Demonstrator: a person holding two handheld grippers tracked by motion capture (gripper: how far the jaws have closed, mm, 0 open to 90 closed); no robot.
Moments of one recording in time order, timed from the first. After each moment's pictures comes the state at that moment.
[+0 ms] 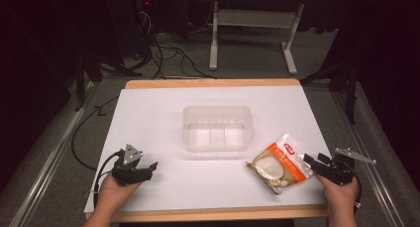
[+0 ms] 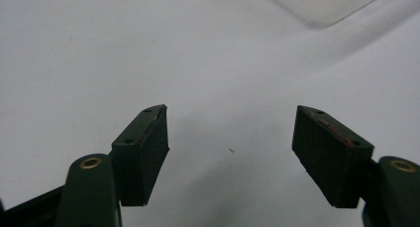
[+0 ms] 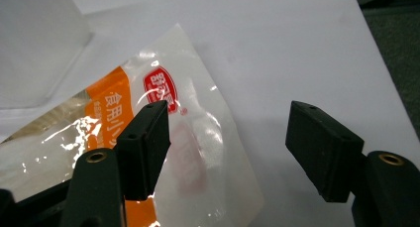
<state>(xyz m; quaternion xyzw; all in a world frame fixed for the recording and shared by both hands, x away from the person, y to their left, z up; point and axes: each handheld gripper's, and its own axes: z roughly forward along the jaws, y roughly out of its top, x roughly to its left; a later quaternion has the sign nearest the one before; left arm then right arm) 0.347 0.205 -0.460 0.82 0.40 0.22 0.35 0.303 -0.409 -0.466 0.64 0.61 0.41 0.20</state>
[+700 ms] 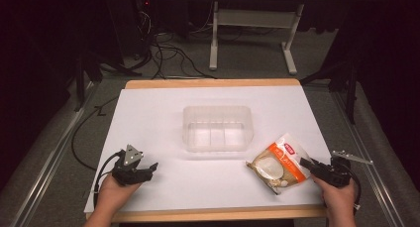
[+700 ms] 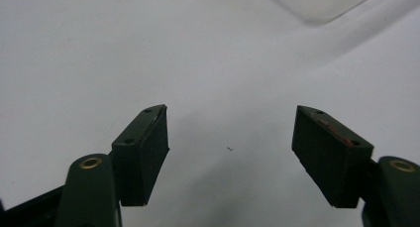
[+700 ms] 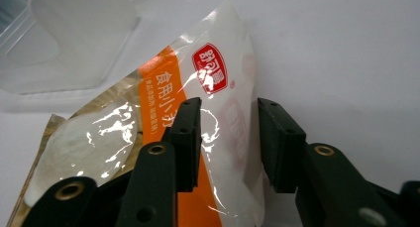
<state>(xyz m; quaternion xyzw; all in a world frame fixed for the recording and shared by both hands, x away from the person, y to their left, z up) 0.346 0.204 -0.460 0.82 0.39 0.22 0.35 0.298 -0.402 -0.468 0.63 0.62 0.44 0.13</state>
